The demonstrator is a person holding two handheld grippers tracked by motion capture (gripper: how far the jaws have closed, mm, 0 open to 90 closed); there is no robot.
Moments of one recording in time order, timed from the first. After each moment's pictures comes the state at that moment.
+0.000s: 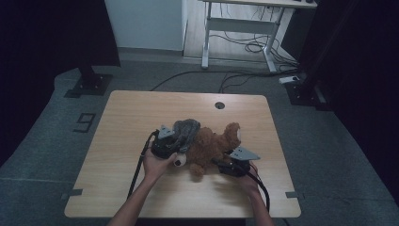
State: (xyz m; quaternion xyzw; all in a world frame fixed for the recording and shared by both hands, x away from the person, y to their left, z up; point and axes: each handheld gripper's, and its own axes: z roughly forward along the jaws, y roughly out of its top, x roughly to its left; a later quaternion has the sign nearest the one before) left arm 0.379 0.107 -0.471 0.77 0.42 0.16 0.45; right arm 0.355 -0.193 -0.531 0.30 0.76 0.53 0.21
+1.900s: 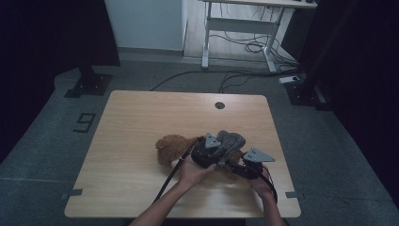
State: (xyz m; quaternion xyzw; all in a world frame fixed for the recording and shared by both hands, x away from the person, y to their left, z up) left arm 0.349 -0.020 -0.454 0.84 0.31 0.14 0.43; right arm 0.342 -0.227 -0.517 0.30 0.76 0.53 0.22
